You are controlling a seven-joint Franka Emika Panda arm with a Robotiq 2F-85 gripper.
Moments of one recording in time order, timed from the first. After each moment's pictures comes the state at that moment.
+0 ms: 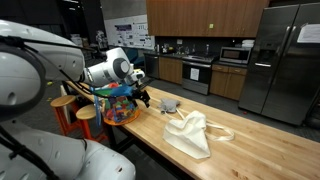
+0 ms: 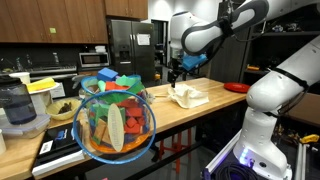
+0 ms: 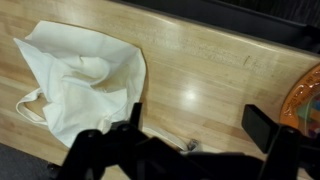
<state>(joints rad) 0.03 -0.63 0.39 -2.58 -0.09 2.09 0.38</state>
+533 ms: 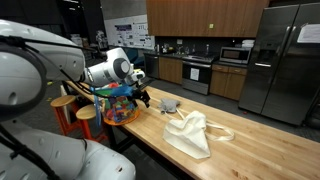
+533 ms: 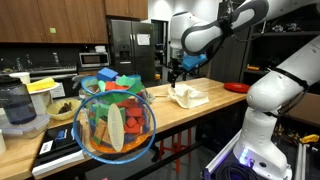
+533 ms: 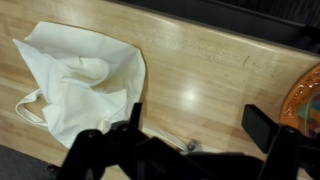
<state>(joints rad) 0.03 -0.62 0.38 -2.58 -0.09 2.09 0.39</state>
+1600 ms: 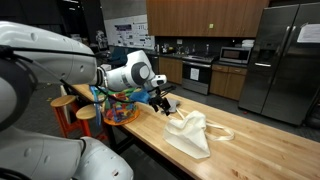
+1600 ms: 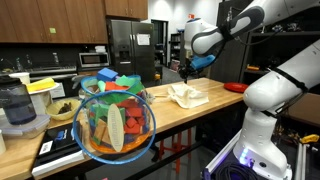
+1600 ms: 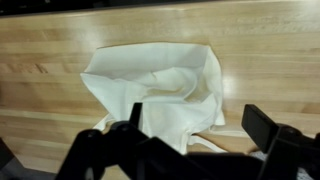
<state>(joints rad) -0.10 -0.68 0.20 -2.67 -0.23 2.15 0.48</state>
